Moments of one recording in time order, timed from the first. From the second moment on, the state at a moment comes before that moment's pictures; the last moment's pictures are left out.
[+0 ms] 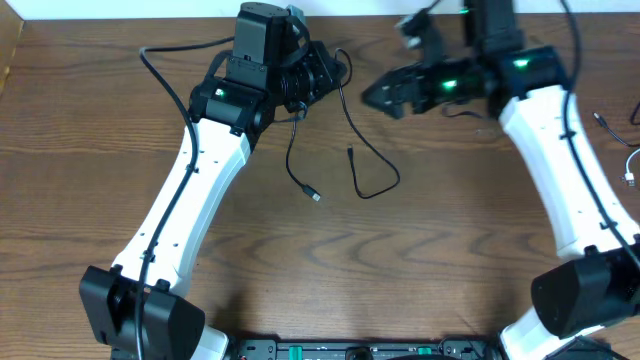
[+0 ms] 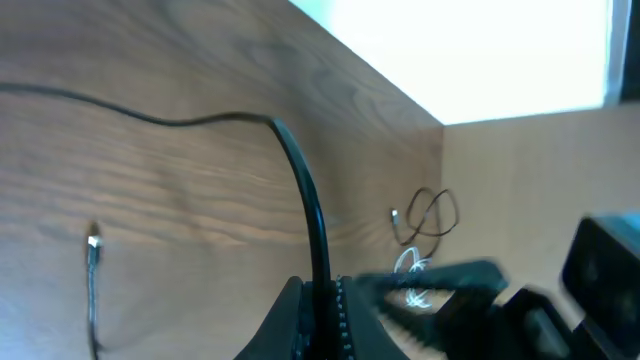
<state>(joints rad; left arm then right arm) -0.33 1.66 1.59 -0.57 0.44 -0.91 0.28 1.79 1.76 -0.89 -0.73 0.01</state>
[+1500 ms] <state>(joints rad) -0.33 1.66 1.59 -0.87 0.21 -0.66 -0.28 1.74 1.76 -0.21 -0.12 0.57</state>
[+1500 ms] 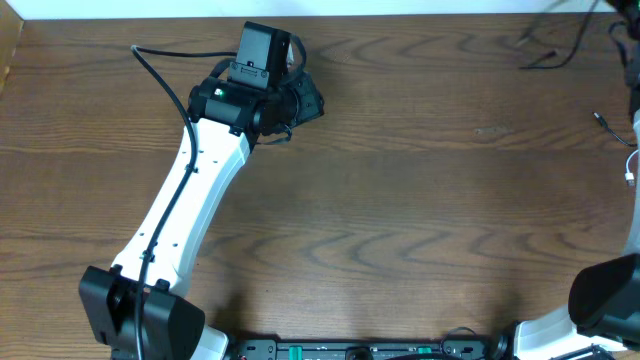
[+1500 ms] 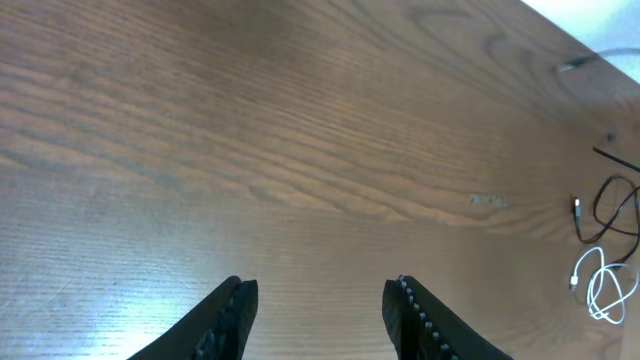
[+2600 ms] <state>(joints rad) -0.33 1.66 1.59 -0.90 0.20 -0.64 -0.37 1.93 1.76 -0.35 0.05 0.40</state>
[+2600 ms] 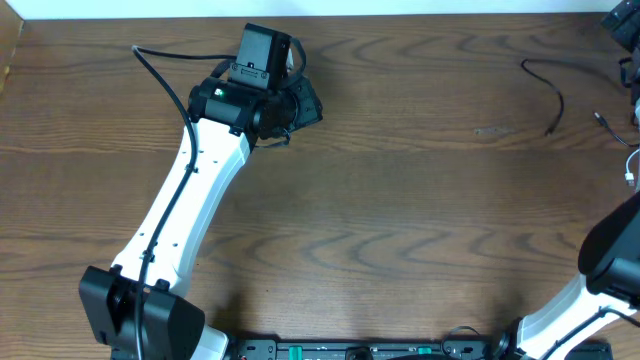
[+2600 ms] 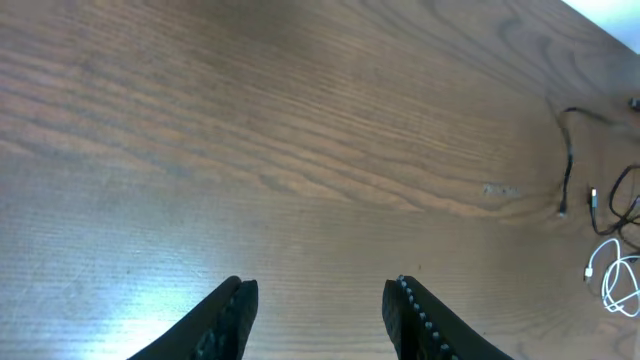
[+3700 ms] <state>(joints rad) -0.09 1.51 1.60 -0.94 0.20 -0.41 -0.07 1.27 1.77 -1.31 -0.39 0.06</state>
